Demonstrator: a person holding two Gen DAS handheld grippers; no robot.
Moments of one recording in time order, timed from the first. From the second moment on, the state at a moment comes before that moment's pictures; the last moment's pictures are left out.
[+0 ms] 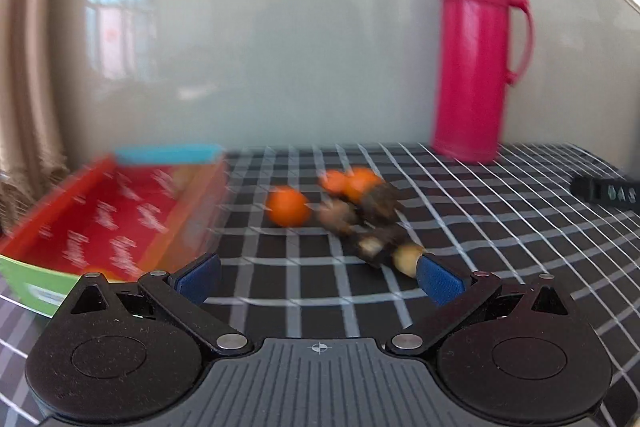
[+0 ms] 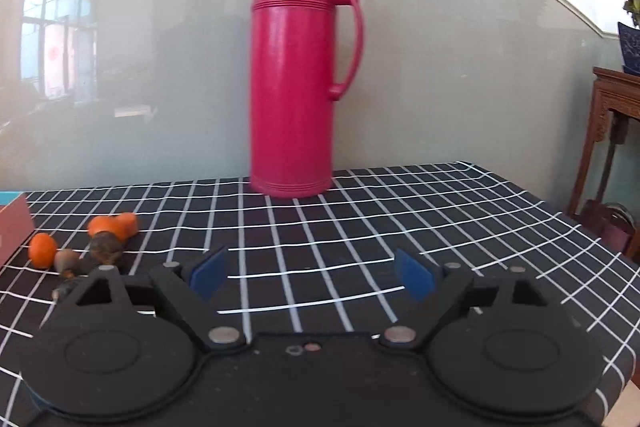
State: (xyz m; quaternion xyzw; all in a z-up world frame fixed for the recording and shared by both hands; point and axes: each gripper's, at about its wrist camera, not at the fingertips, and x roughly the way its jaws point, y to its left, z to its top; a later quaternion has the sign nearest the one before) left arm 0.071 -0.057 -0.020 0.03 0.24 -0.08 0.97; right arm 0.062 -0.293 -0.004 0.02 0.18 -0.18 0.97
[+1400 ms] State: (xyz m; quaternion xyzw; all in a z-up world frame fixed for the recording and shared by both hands) left arm 0.136 -0.134 -0.050 0.01 0.30 -0.11 0.95; right arm 0.050 -0.381 -0.018 0.04 0.18 -0.27 0.94
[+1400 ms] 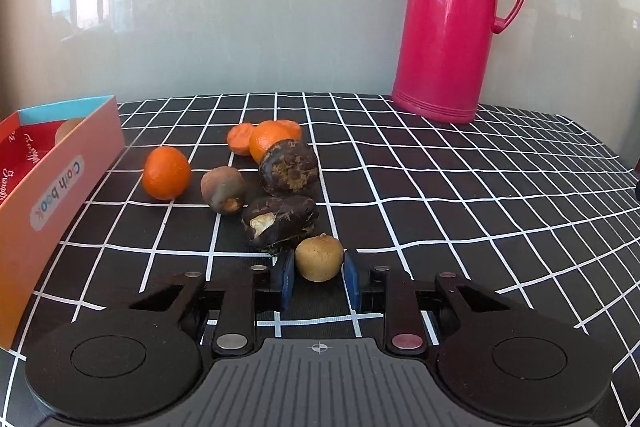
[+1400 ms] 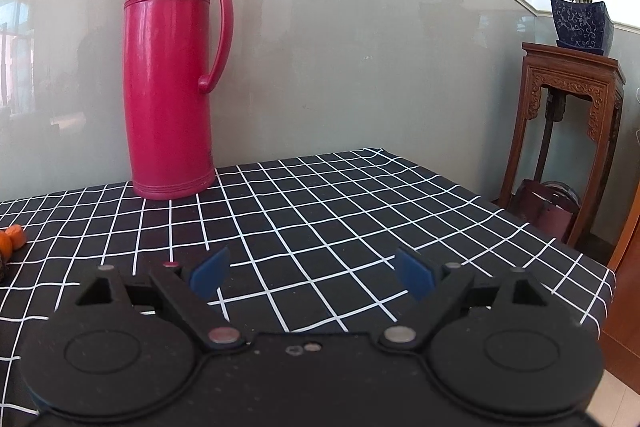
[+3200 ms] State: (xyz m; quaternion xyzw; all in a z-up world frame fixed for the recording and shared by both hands) left arm 0.093 0.023 0.006 -0.02 0.21 0.01 0.98; right arm 0.080 -0.272 -0.005 0.01 0.20 -0.20 0.96
